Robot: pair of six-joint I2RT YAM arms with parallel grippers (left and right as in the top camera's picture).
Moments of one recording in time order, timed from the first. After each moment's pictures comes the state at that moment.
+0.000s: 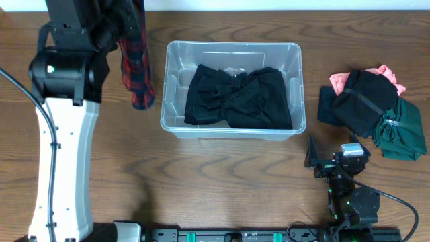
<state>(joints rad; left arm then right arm) -0.09 1.53 1.87 -0.76 0.04 -0.19 0.06 0.01 0.01 -0.07 0.00 -0.03</state>
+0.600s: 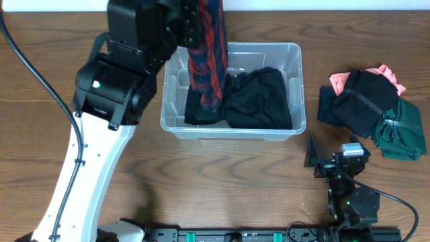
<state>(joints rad) -0.40 1.51 1.89 -0.71 -0.03 -0.19 0.06 0.01 0.01 -0.07 0.00 -0.03</state>
